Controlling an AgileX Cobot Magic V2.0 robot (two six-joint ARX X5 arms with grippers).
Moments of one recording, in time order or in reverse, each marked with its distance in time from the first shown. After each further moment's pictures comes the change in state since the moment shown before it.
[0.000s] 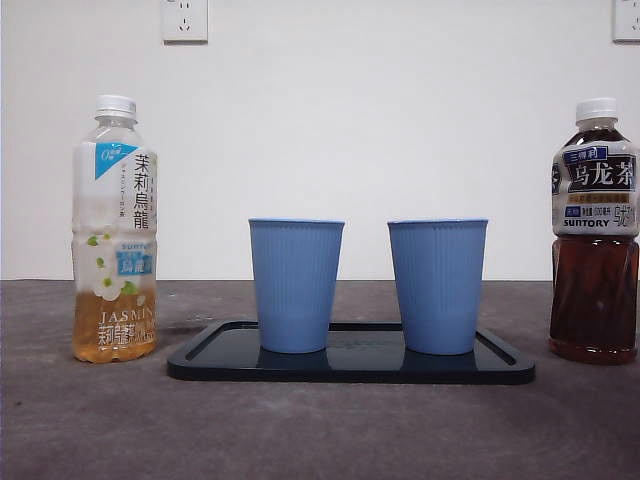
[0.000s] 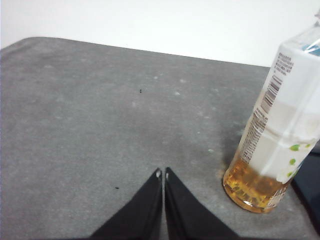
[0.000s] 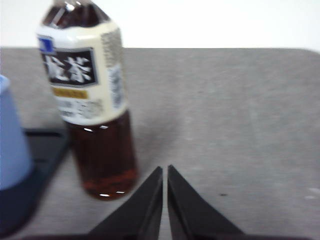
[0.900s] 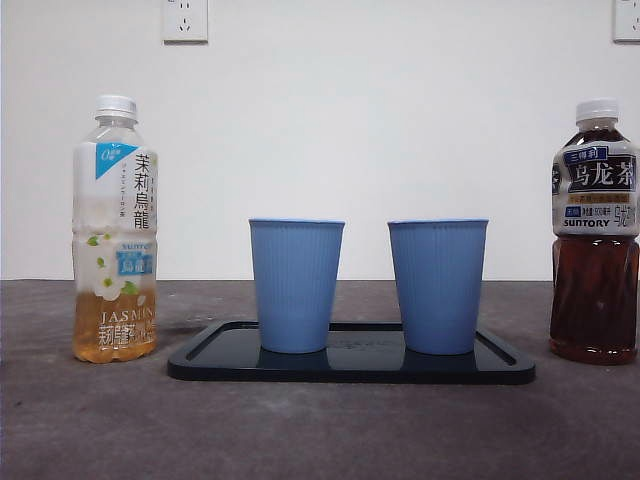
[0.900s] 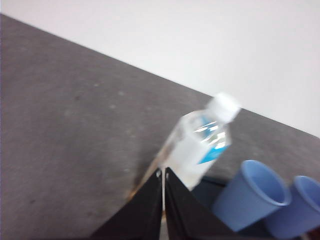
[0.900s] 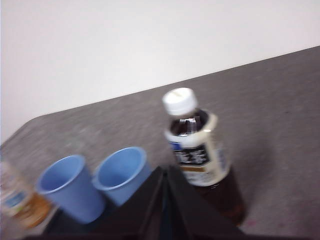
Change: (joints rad) left arm -0.070 0.154 0.396 -0.246 0.129 -0.272; right arm 0.034 0.136 0.446 -0.284 -0.225 0.291
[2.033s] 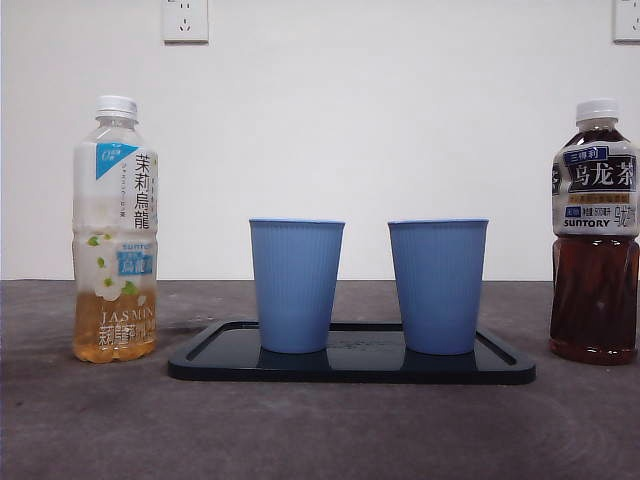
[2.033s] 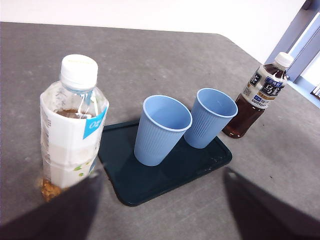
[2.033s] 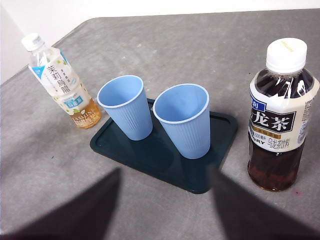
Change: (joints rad) left arm -0.010 0.308 0.211 -0.091 0.455 0.306; right arm 0.053 0.245 0.199 -0.243 -0.234 -0.267
